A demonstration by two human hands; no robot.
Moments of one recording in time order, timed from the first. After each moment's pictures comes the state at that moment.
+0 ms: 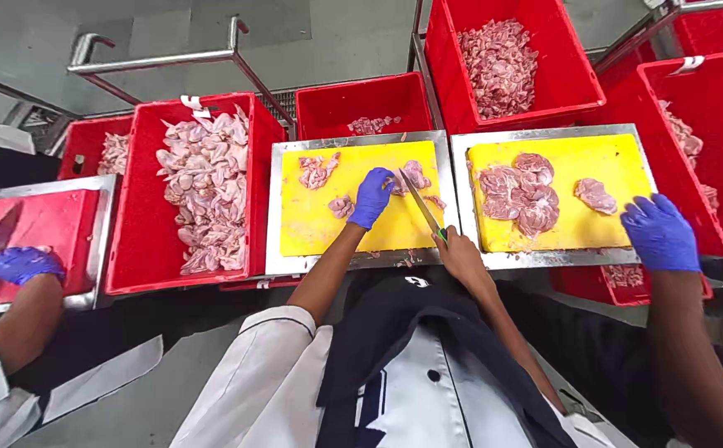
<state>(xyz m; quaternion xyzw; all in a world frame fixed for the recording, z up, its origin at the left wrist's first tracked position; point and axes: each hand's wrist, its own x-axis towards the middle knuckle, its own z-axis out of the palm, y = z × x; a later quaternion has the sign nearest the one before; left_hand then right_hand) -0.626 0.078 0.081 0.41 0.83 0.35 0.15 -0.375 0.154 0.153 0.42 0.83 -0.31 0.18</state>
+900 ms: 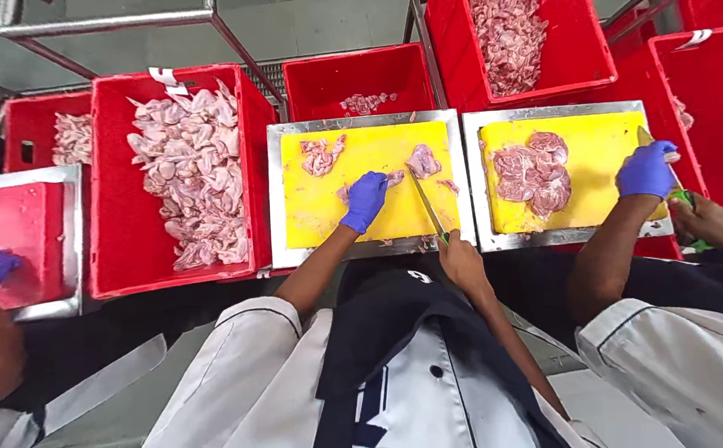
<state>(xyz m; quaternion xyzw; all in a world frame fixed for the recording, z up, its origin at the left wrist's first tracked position) -0.633 0.024 0.077 0.41 0.86 0.24 0.17 -0.389 0.090 0.155 0.49 0.79 -0.26 0.25</state>
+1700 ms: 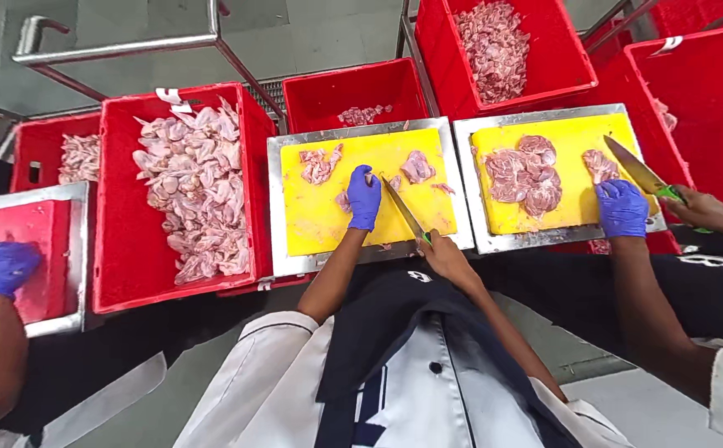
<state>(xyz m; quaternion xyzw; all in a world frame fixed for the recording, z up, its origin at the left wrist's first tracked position) -0.629 0.041 0.072 0.25 0.87 0.40 0.13 -0.404 0.092 0.140 0.42 0.79 -0.37 0.23</state>
